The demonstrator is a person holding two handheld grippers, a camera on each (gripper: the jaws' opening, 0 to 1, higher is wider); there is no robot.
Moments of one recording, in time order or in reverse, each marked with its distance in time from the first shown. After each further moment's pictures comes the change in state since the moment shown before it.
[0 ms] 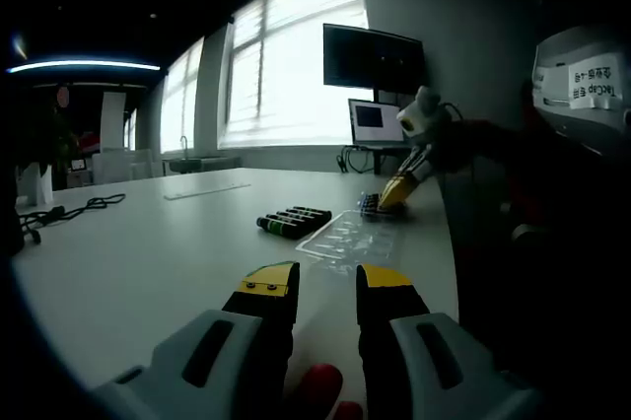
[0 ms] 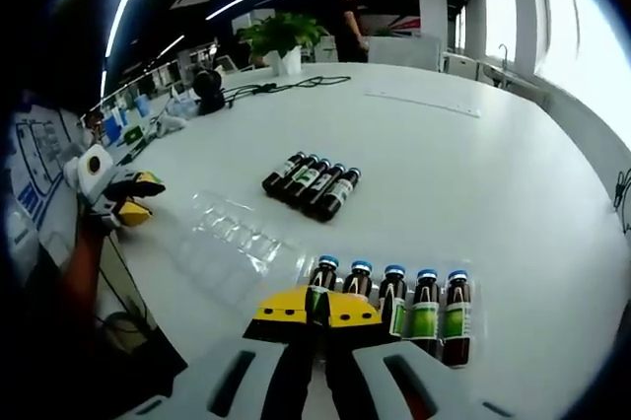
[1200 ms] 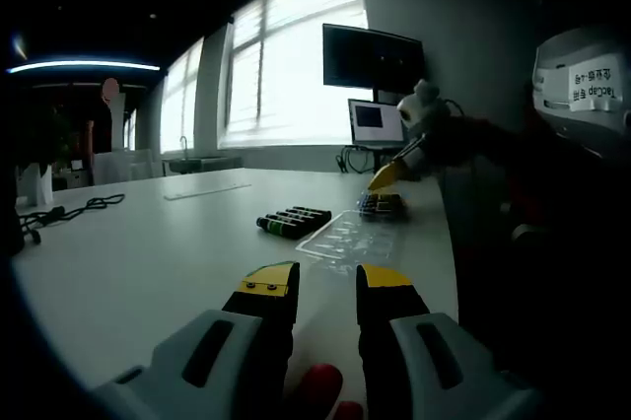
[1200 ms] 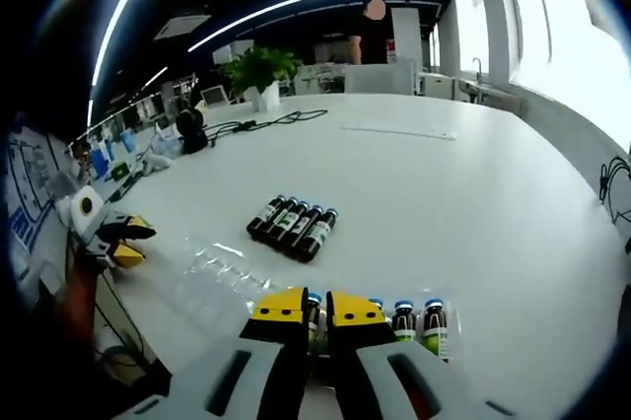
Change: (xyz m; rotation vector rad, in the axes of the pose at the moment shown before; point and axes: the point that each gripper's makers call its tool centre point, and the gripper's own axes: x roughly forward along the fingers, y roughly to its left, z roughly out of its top) left arm 0.000 0.000 0.000 0.001 0.000 0.000; right arm -0.015 -0.015 0.028 0.057 -0.121 -0.061
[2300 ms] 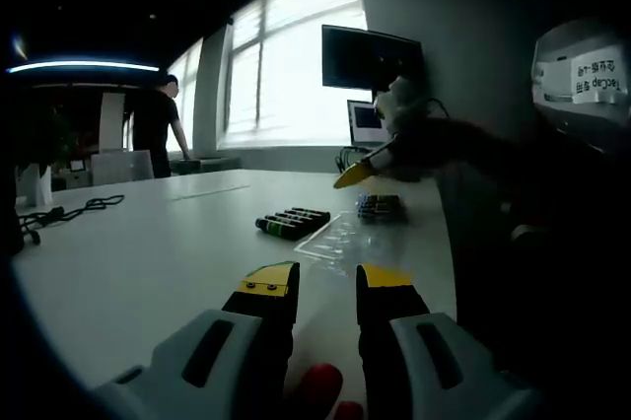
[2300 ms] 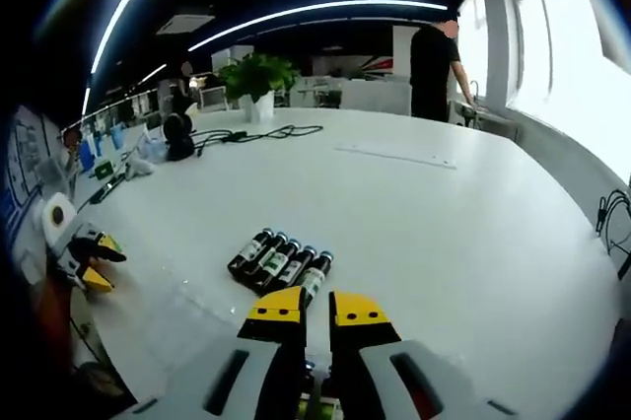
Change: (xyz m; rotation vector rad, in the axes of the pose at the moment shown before) left arm 0.000 0.000 0.001 0.000 -0.005 -0.004; right arm 0.047 -0.001 0.038 -0.064 -0.060 -0.067
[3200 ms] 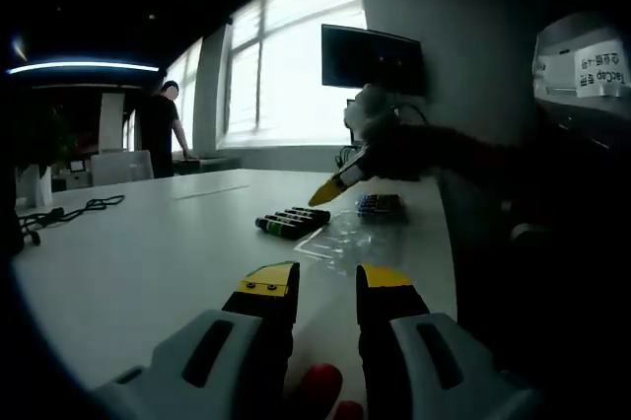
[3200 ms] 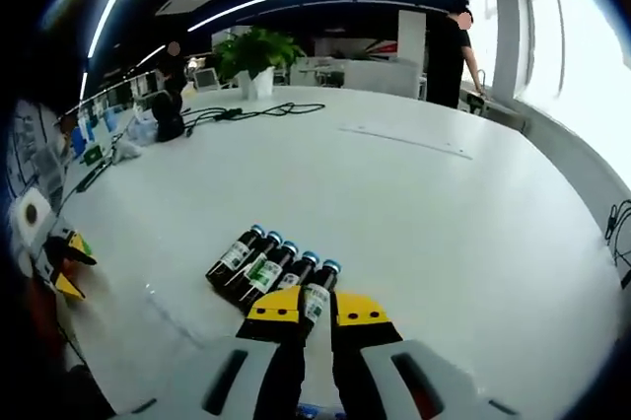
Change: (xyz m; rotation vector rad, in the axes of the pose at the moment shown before) left arm 0.000 0.000 -0.001 0.004 0.003 0.002; right arm 0.046 0.001 -0.004 -0.031 0.092 0.000
